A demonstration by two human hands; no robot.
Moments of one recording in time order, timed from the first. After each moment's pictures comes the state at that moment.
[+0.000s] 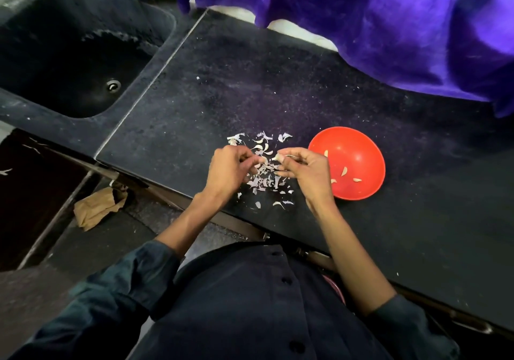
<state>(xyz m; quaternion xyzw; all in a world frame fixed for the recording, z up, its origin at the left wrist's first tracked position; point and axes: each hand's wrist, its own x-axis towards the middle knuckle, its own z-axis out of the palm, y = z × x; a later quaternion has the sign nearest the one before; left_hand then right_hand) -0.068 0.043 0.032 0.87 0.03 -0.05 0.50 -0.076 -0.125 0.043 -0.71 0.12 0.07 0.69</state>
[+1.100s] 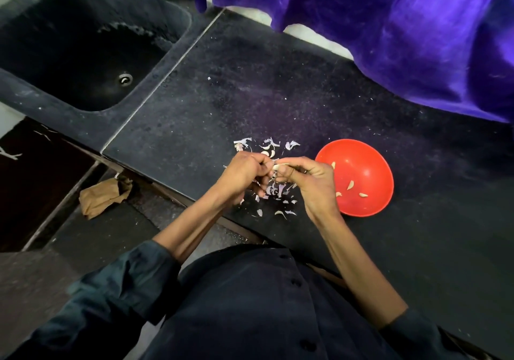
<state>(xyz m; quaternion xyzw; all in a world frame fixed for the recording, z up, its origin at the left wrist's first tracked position) -0.064 0.025 0.063 0.68 0.13 -0.24 0.68 -0.071 -0.123 0.046 -0.64 0.03 0.07 0.76</state>
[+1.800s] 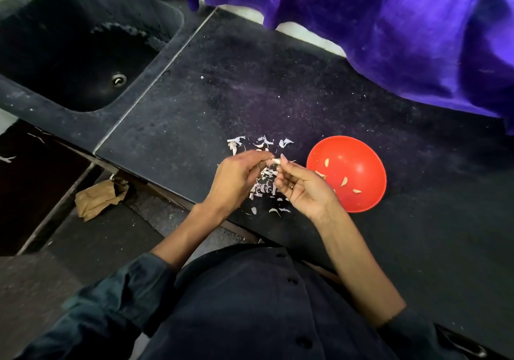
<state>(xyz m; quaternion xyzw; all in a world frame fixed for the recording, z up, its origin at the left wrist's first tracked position) -0.076 0.029 0.037 0.89 -0.13 0.10 0.43 -0.070 -0.130 0.061 -0.43 0.25 0.27 0.83</state>
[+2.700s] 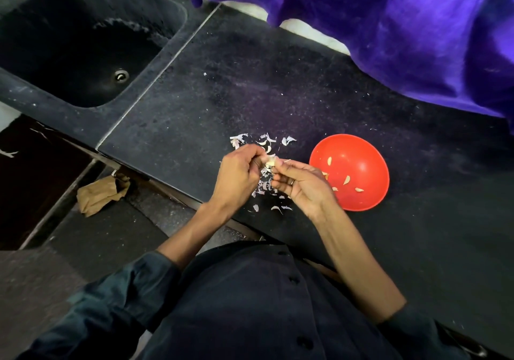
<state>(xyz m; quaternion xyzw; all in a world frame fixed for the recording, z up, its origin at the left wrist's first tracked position) -0.080 0.023 0.040 0.87 -0.03 0.08 0.49 -0.074 -0.123 0.058 -0.50 0.19 0.24 0.81</state>
